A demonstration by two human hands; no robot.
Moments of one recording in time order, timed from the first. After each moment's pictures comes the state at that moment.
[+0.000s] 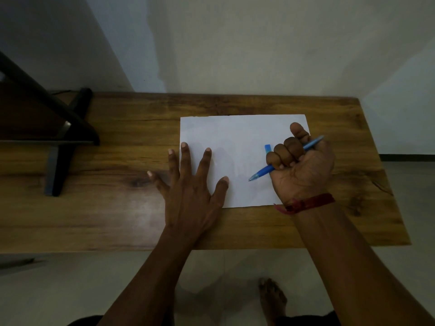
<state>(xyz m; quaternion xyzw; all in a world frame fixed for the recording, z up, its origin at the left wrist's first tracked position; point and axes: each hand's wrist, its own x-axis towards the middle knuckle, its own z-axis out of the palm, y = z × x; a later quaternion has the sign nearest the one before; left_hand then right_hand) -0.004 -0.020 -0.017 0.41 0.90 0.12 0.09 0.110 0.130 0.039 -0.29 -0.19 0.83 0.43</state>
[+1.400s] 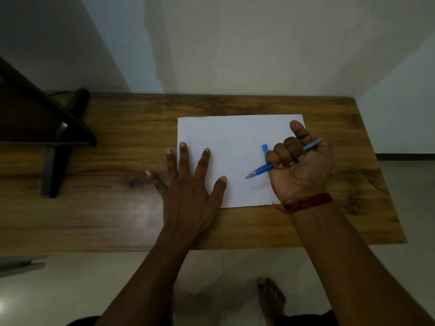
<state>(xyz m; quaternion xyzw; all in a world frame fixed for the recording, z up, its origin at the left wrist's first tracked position) -0.004 -0.019 -0.018 0.42 0.90 0.11 0.07 0.112 0.132 0.039 -0.29 -0.17 0.83 0.45</state>
